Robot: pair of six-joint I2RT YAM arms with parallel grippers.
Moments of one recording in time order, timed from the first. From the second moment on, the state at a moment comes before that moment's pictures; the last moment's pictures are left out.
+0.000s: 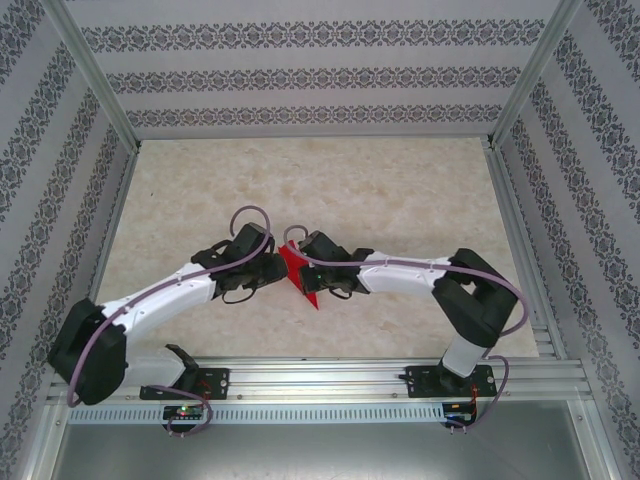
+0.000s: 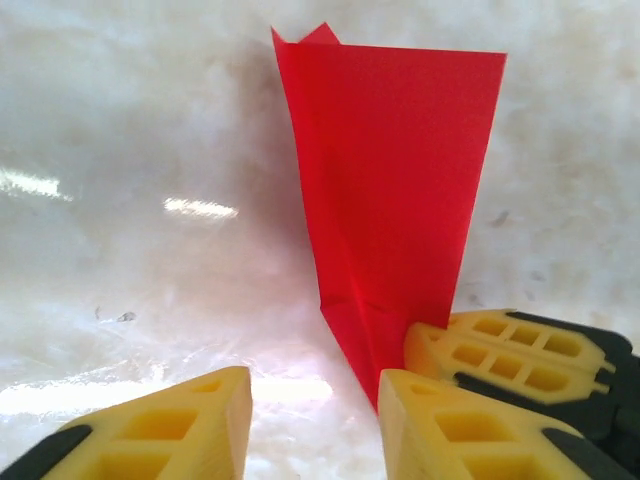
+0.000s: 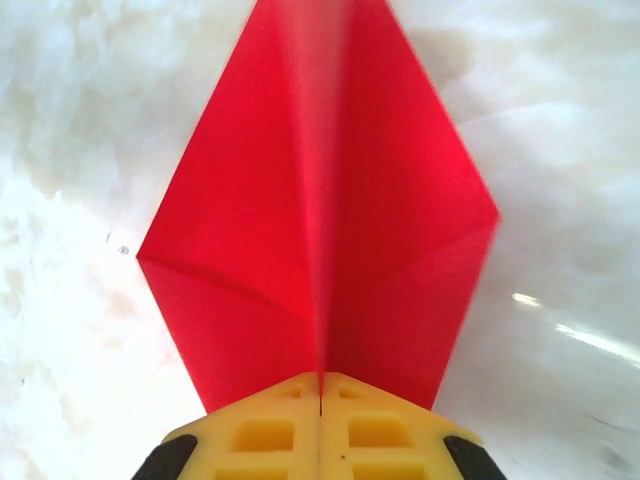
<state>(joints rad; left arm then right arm) -0.65 1.26 0.78 -0.48 0.05 -0.96 0.92 1.69 0.97 -0.25 0.00 0.55</state>
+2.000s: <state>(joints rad) -0.60 1.10 0.70 -0.58 -0.13 -0.94 0.84 1.96 1.27 -0.72 0.30 0.73</state>
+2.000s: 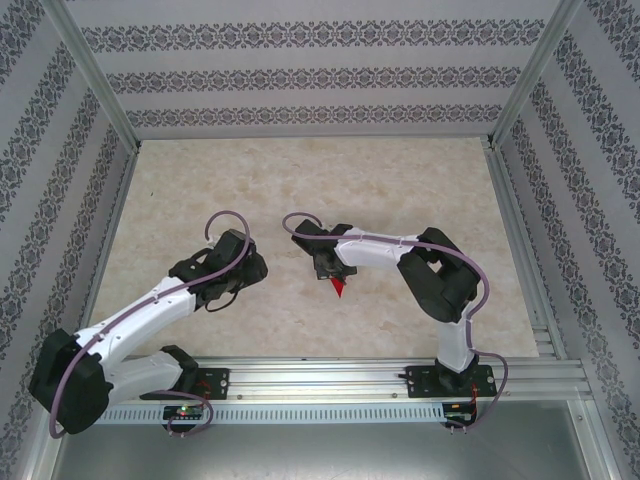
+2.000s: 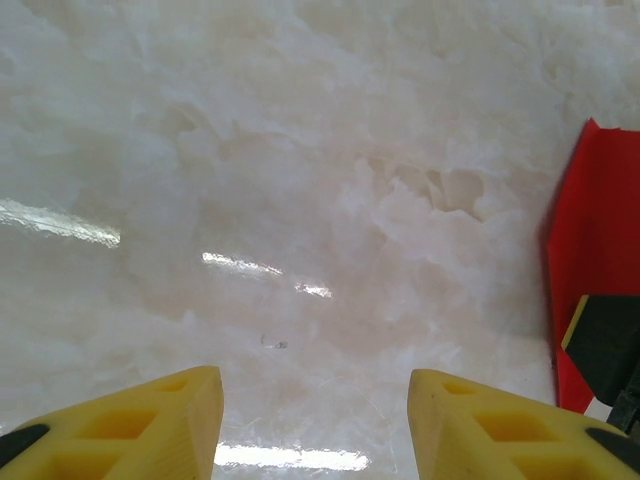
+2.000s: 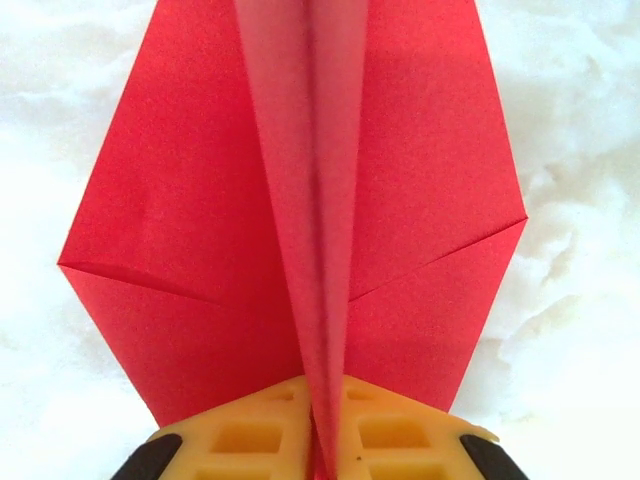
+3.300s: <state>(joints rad) -0.60 0.86 0.70 -0.70 -0.55 -0.79 0.66 0.92 0.81 -0.64 0.69 0.59</state>
